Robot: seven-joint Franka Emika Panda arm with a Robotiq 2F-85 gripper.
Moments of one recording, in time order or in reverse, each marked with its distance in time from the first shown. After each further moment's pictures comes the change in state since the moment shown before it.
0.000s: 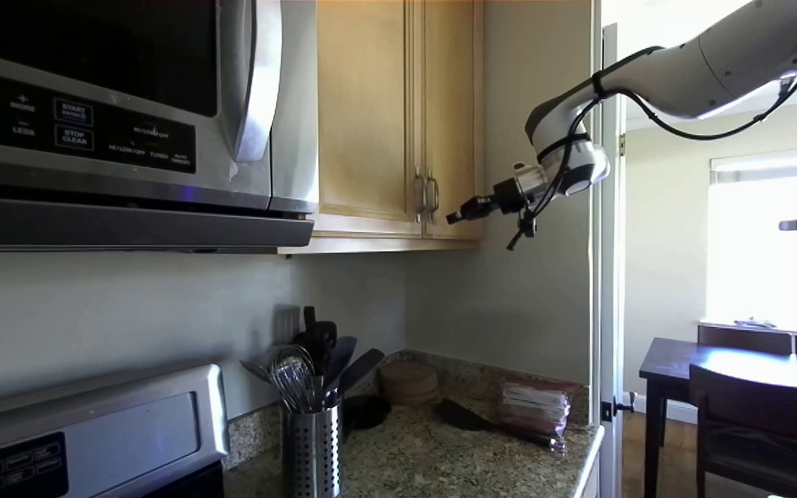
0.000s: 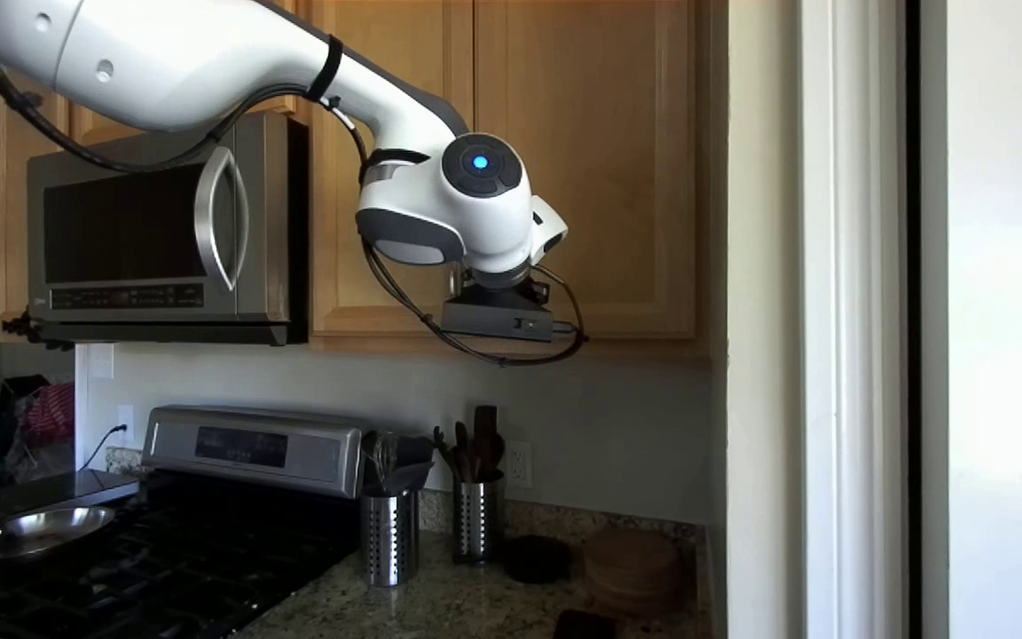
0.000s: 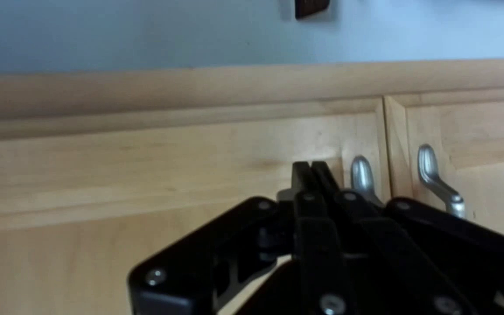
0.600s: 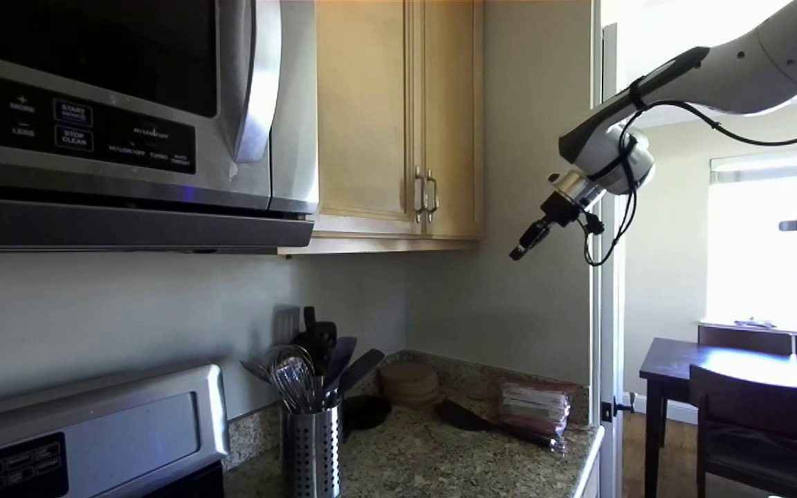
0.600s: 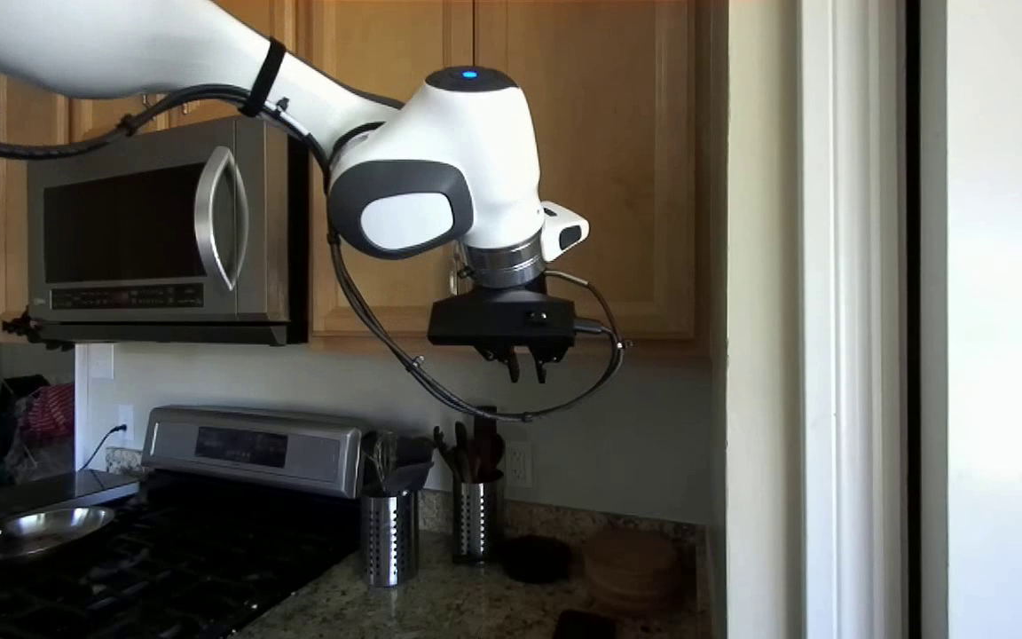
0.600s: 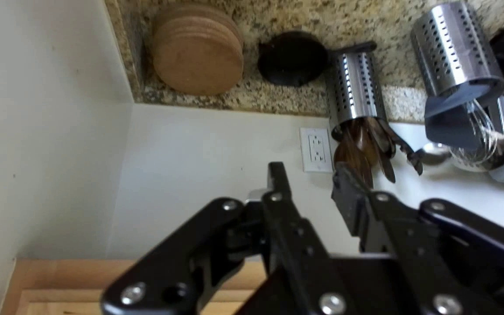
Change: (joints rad) arm -0.078 -0.160 -0.070 -0.205 -0.705 -0.023 0.395
